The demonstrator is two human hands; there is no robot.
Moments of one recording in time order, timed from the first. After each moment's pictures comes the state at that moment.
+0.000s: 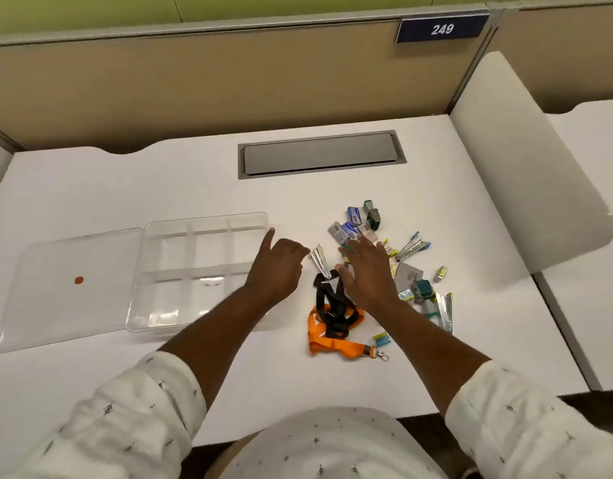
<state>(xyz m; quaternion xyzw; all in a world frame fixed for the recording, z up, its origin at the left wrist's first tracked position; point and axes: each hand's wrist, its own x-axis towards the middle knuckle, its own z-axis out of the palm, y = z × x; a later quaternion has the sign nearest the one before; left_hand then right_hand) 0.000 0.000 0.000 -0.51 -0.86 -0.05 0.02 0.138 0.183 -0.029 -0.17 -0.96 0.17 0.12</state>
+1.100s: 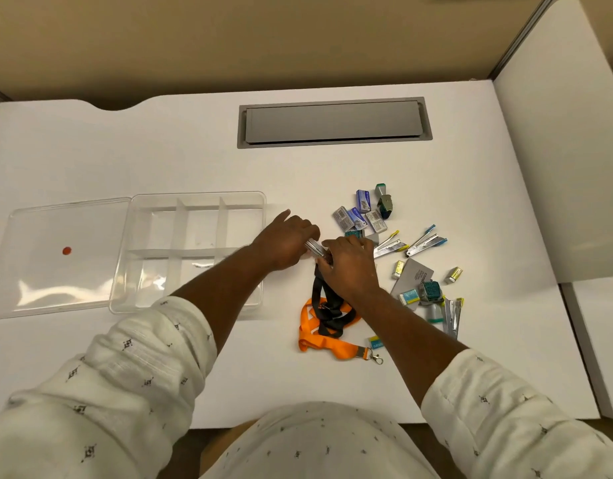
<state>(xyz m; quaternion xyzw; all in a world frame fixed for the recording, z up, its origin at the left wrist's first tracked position) -0.045 0.046 -0.035 -0.56 -0.82 -0.07 -0.10 0.098 0.177 -0.056 -0.15 -0.97 0.15 0.06</state>
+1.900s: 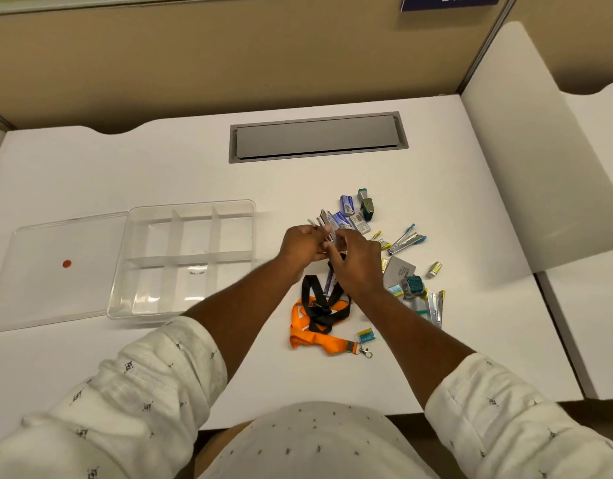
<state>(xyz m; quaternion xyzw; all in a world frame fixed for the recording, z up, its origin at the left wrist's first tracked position) 0.027 0.101 0.012 0.06 -0.69 -0.60 -0.40 0.127 0.193 -0.022 -0.25 -0.90 0.31 0.17</state>
